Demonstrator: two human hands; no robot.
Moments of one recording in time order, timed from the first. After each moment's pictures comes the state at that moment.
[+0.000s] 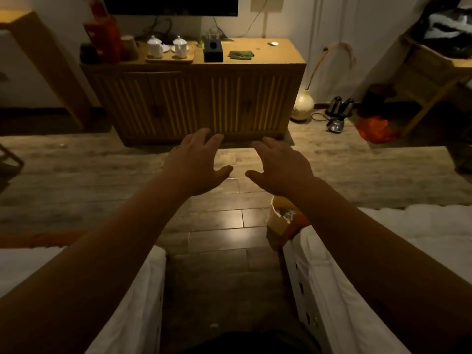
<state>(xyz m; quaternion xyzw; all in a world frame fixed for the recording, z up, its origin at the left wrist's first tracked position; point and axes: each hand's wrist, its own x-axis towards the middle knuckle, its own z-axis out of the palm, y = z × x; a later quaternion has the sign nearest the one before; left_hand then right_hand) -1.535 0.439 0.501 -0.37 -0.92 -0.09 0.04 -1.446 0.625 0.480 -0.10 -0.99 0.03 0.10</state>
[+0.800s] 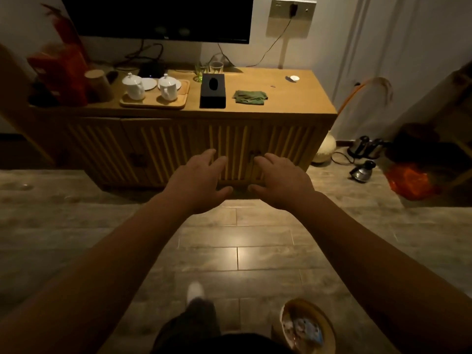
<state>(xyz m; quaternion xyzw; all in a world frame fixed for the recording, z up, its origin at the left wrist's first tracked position) -2.033 0.729 0.465 -0.37 -0.93 -0.09 0.00 -1.952 0.922 0.459 -0.09 -0.99 0.04 0.04</state>
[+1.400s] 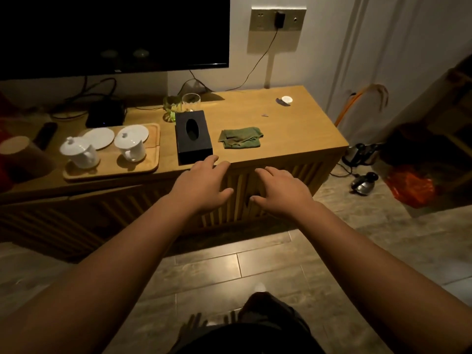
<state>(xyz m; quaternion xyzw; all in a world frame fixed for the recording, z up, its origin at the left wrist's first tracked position) -2.402 0.900 0.437 -0.43 -0.90 -0.07 -0.06 -2.277 1.066 0.424 -0.19 -0.98 0.06 -0.03</state>
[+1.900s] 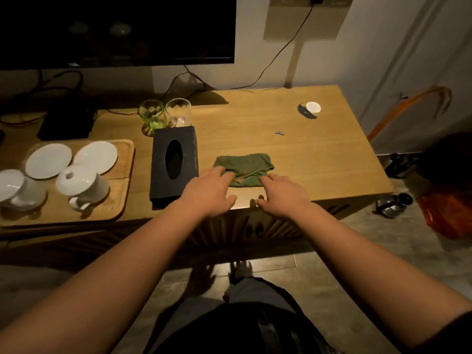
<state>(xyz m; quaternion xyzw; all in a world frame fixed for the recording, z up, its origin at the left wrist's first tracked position) -2.594 1.091 0.349 -0.41 -0.90 -0.02 -0.16 -2.492 1.261 0.341 -0.15 -0.97 0.07 -0.17</state>
